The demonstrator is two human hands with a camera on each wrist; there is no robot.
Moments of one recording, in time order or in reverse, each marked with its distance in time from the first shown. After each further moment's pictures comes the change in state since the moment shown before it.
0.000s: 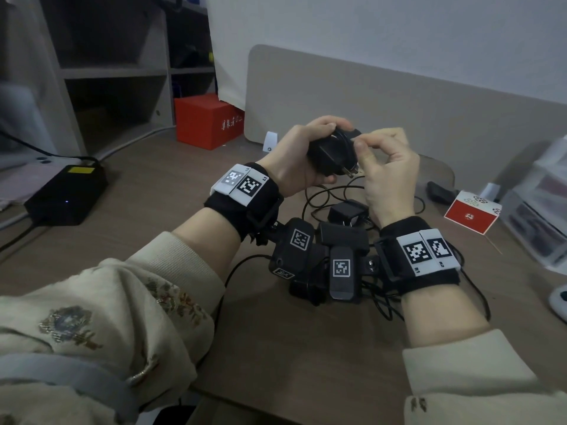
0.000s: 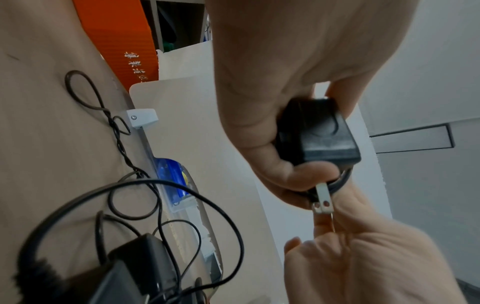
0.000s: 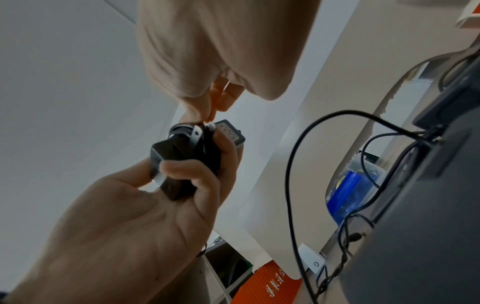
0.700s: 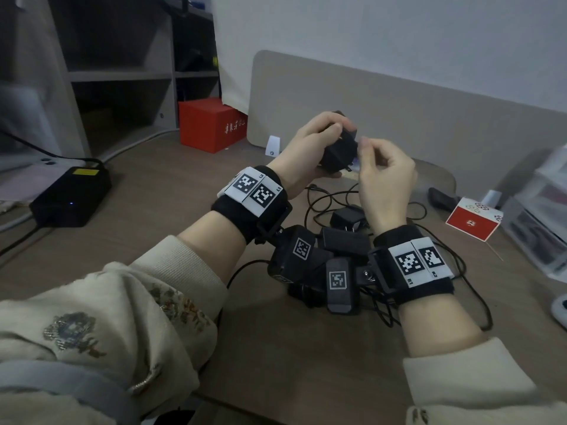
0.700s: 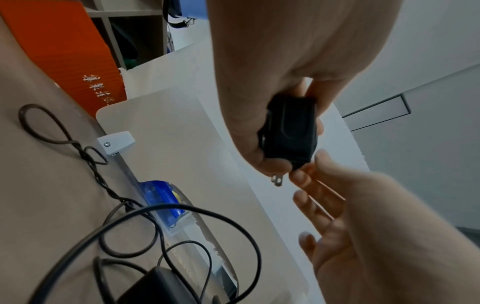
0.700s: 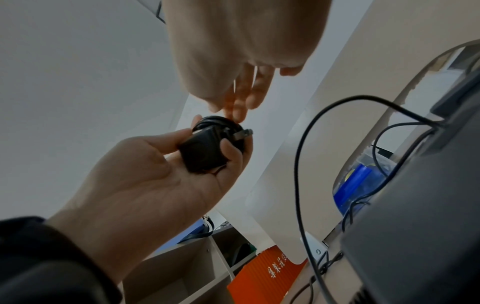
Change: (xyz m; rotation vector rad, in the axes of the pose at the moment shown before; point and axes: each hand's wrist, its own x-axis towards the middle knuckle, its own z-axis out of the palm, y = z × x) left_hand 0.007 -0.001 0.001 0.296 0.139 0.206; right_hand -0.003 -0.002 0.011 -0.169 0.086 0.034
